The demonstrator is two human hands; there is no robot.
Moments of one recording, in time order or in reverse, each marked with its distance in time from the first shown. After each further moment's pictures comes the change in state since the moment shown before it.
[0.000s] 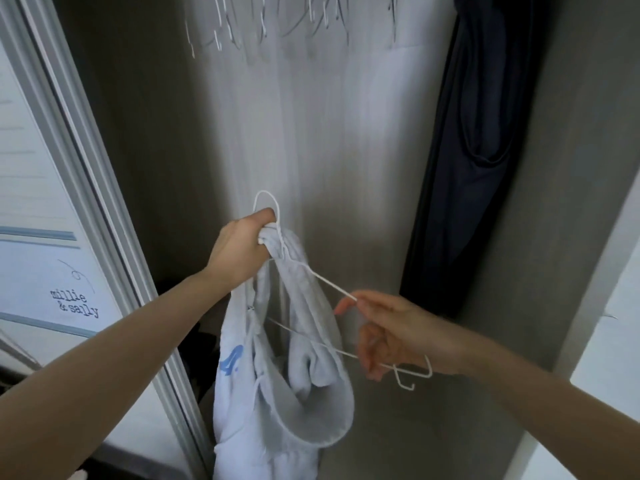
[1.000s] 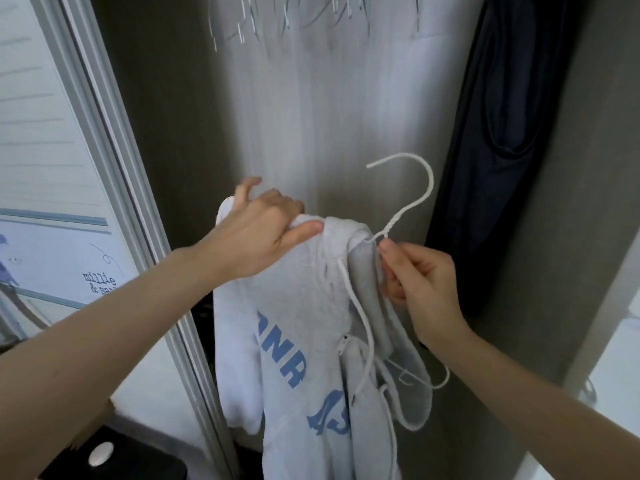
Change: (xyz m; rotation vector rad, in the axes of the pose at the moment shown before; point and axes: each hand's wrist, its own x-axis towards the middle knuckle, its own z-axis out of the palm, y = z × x) left_hand -0.016 0.064 -0.059 0.383 -0.183 0.204; right_hand 0.016 -0.019 0.030 -0.120 0.672 -0.783
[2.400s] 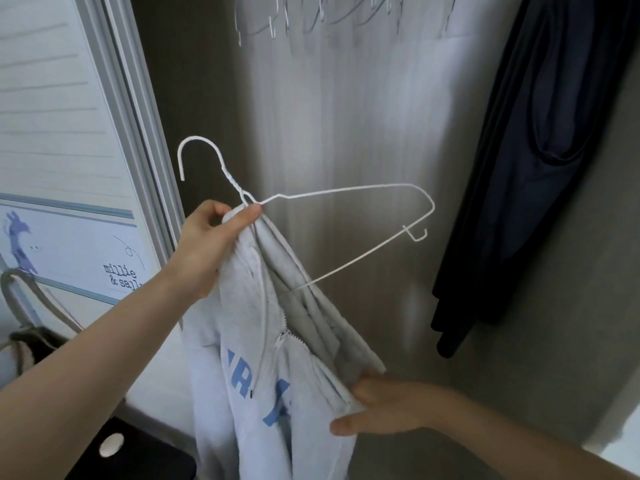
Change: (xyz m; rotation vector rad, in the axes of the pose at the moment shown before) left_hand -0.049 -0.063 0.021 -1.180 0.397 -0.779; right_hand -0.057 0.073 0.030 -0.785 -1.317 0.551
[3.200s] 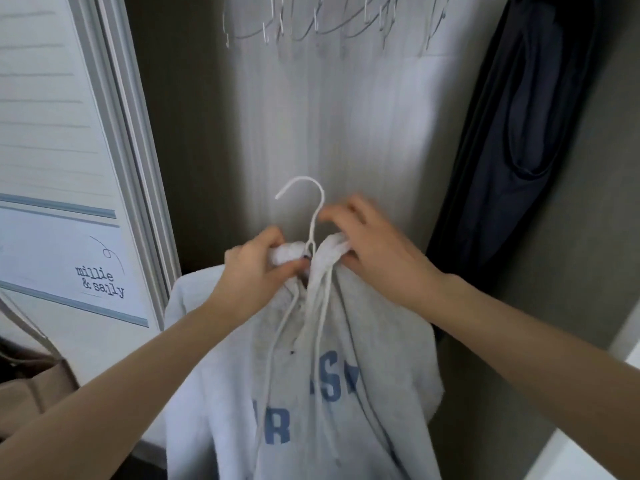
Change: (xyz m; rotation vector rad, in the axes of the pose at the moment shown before) left_hand -0.024 -0.024 0.039 0.581 -0.201 0.384; right_hand -0.030 -0.071 -0.127 -0.492 1.081 -0.269
